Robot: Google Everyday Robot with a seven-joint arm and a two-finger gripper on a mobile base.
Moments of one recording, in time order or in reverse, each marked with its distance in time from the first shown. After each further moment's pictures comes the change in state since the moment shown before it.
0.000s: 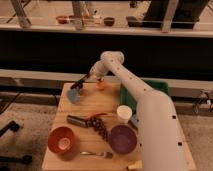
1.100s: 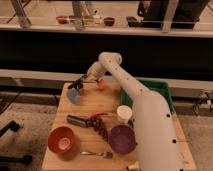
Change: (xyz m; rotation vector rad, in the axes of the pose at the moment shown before) arm -0.013 0.001 0.020 -0.010 -0.040 0.004
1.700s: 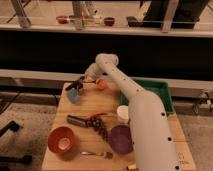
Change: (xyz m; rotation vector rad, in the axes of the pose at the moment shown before) arm -0.009 0.005 0.018 -0.014 -0.002 0.000
